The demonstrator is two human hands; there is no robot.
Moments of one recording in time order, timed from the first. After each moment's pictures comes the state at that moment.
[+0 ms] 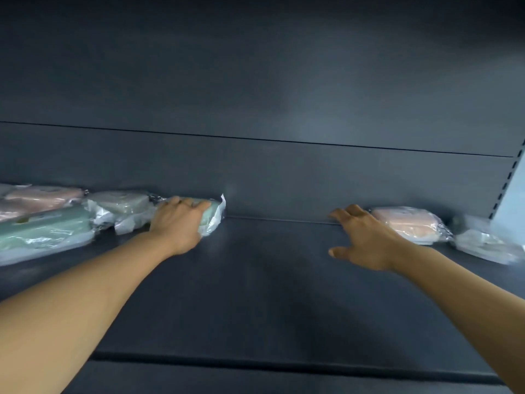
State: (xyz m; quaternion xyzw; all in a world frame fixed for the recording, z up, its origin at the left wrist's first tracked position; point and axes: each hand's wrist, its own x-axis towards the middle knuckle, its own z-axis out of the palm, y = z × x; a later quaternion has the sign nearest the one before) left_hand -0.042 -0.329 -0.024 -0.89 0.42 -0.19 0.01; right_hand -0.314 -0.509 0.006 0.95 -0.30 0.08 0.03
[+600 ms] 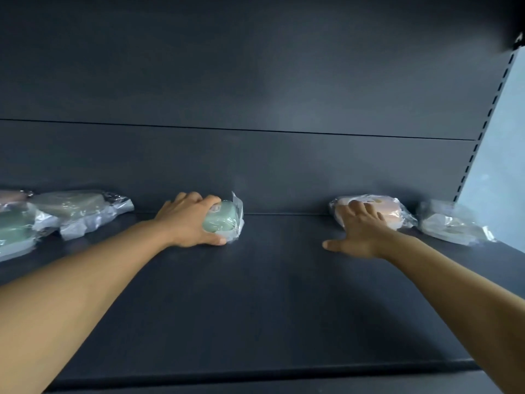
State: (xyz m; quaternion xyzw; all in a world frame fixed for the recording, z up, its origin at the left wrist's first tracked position) left_hand -0.080 -0.386 -0.016 -0.86 0.50 -0.07 -0.06; right_hand -0.338 -0.574 -0.020 0.91 -0.41 0.07 0.03
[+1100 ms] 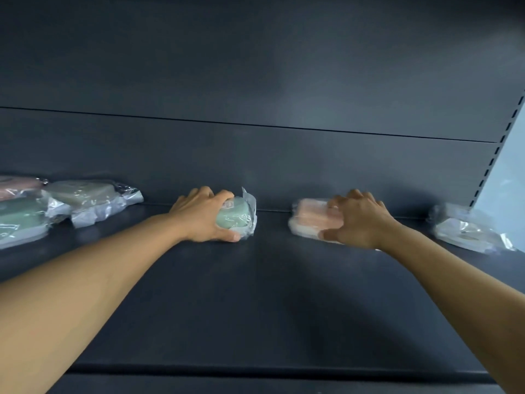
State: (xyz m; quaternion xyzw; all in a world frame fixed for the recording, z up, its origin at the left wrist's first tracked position) left_hand -0.092 -0.390 -0.015 -0.86 0.50 -0.06 -0.07; right_hand -0.322 -0.559 0.003 0.92 -0.38 0.11 0.03
